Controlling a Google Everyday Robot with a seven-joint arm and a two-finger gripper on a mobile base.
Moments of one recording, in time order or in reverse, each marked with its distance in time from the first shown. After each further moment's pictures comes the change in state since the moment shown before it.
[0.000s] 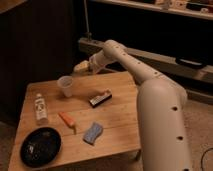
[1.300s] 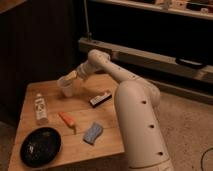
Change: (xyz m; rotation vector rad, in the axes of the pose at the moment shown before) arm 0.021 -0.003 0.101 0.032 0.113 -0.016
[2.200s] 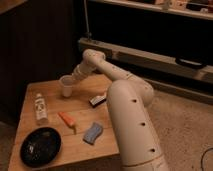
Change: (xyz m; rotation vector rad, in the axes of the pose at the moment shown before) arm 0.007 0.012 -0.002 0.041 0.069 -0.028
